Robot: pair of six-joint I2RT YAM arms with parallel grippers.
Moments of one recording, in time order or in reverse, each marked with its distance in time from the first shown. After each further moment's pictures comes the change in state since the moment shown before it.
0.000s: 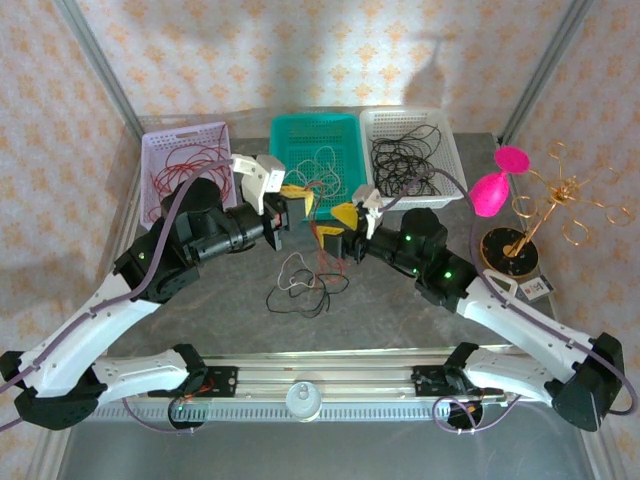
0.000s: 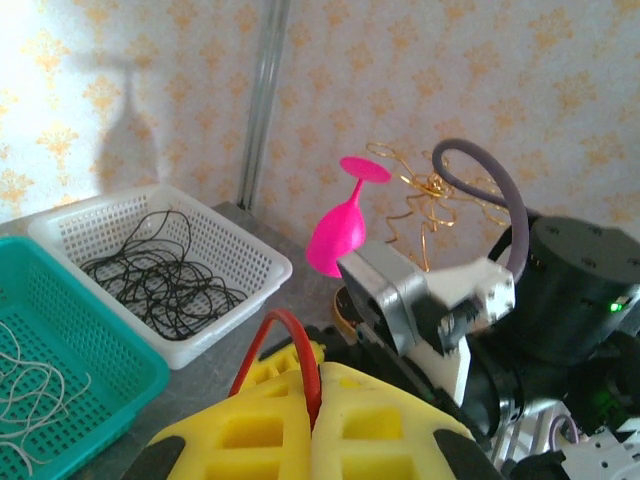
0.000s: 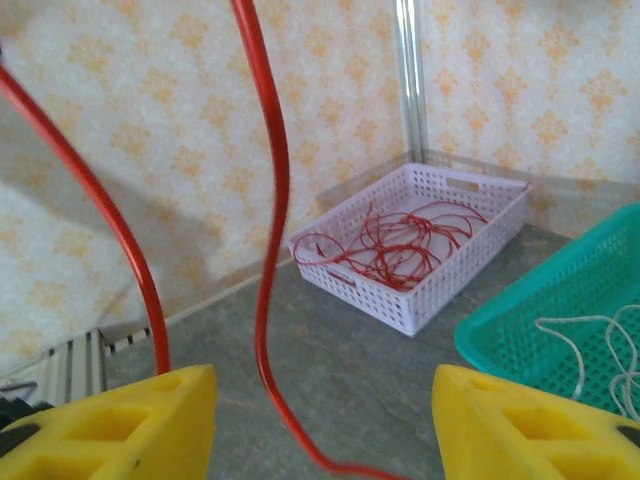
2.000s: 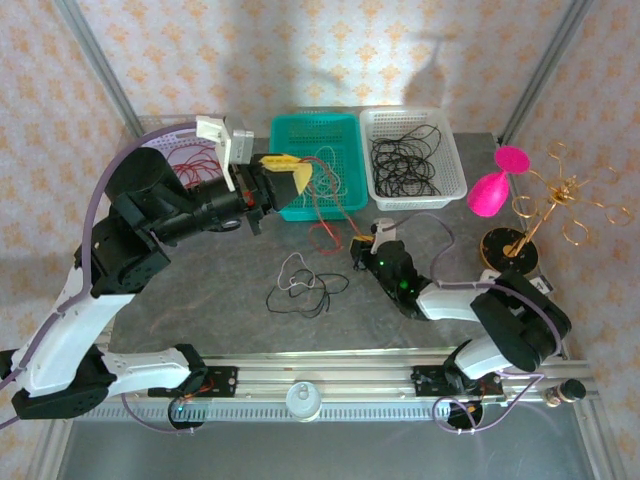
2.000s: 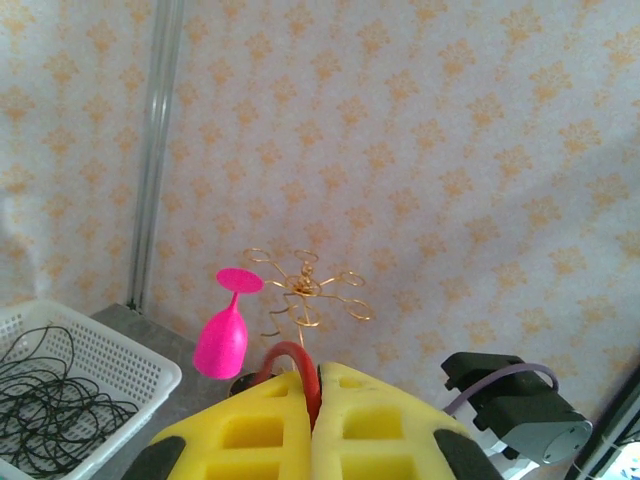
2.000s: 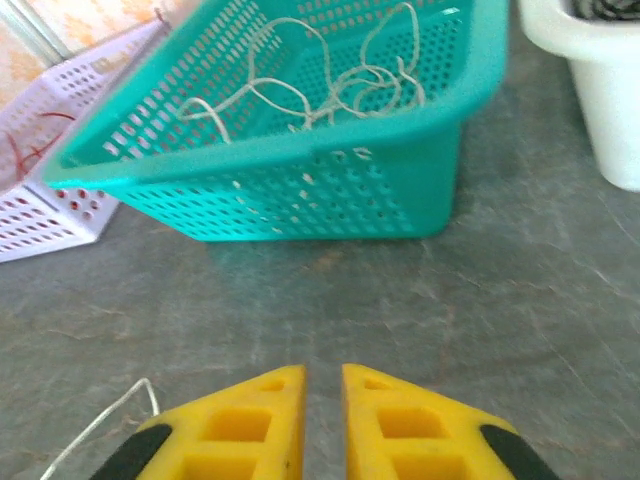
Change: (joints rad) left arm 0.000 0.091 0.372 -0.050 0.180 -0.072; right arm -0.098 0.418 -0.449 0.559 0.503 0.303
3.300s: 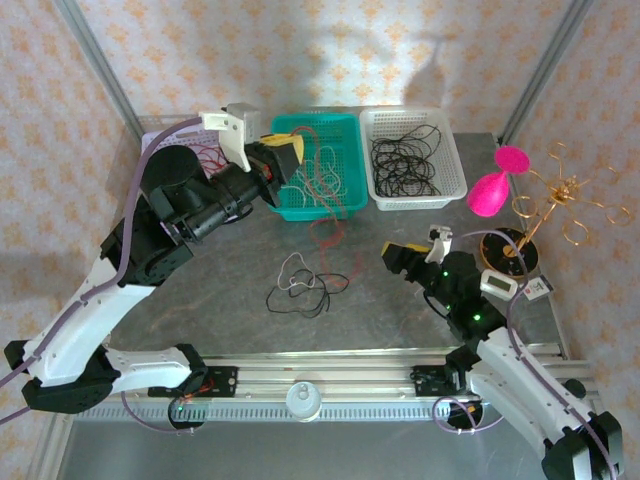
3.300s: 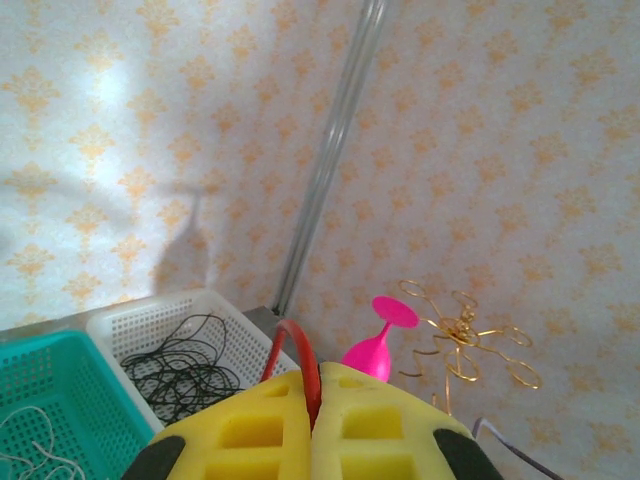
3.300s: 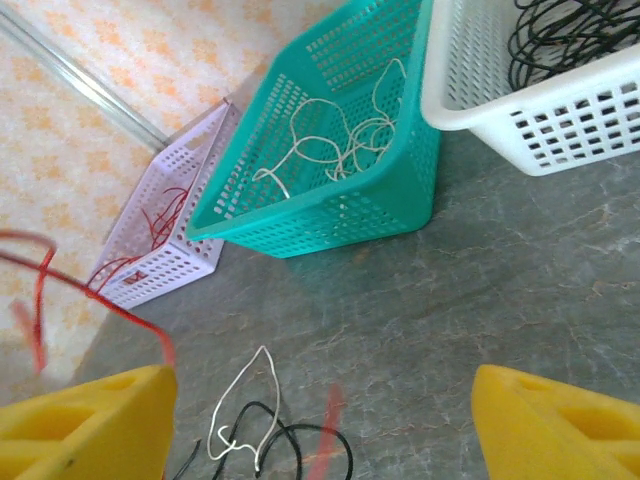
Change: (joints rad) left arm 0.000 0.037 -0.071 0.059 -0.375 -0.005; right arm -0.267 -0.829 -0.062 -0.671 -0.365 0.158
